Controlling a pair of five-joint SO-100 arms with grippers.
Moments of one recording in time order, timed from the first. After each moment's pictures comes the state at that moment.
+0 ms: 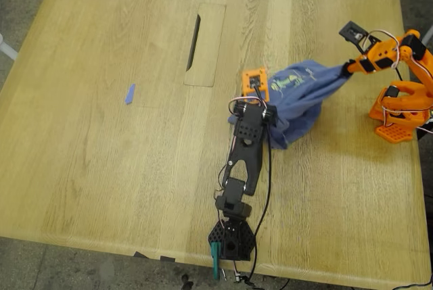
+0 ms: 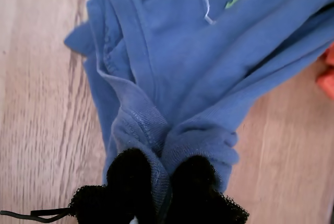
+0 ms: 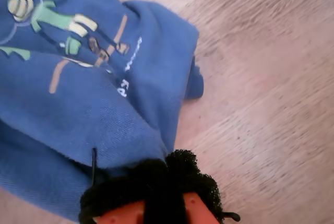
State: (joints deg) arm 0 16.0 111.6 70.4 104.5 -111.2; arm 1 22.0 156.9 115.4 91.4 -82.2
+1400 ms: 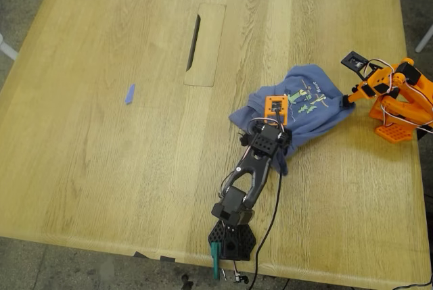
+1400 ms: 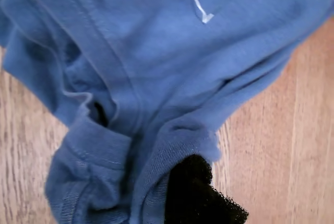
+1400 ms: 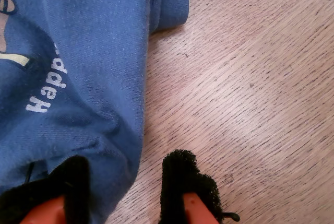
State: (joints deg) arm 0 28.7 116.9 110.2 65.5 -112.6; arm 1 25.2 185.5 155.4 91.3 -82.1
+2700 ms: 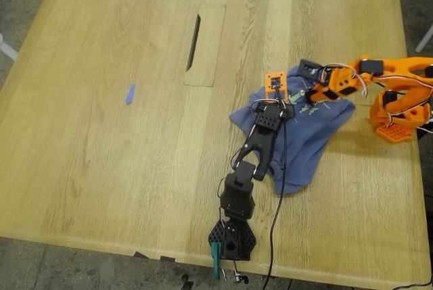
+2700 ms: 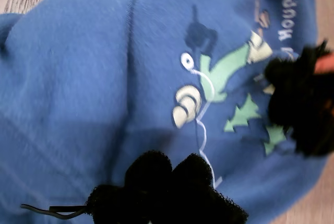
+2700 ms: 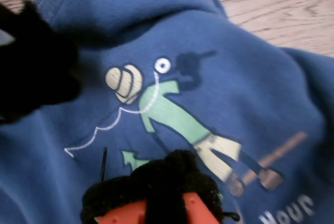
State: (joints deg) arm 0 20.7 85.3 84.5 50.7 -114.3; arm 1 -1.8 126.3 128.5 44.8 -81.5
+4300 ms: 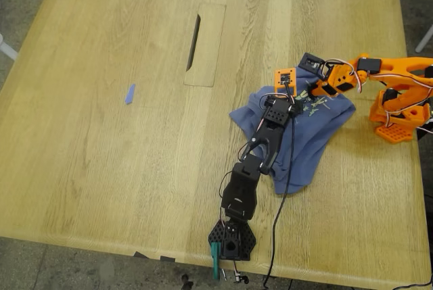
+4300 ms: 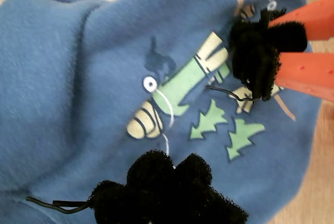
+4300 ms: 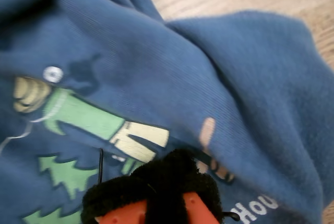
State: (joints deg) arm 0 22.6 76.2 71.3 54.9 -114.6; arm 1 9.9 129.6 139.5 39.3 -81.1
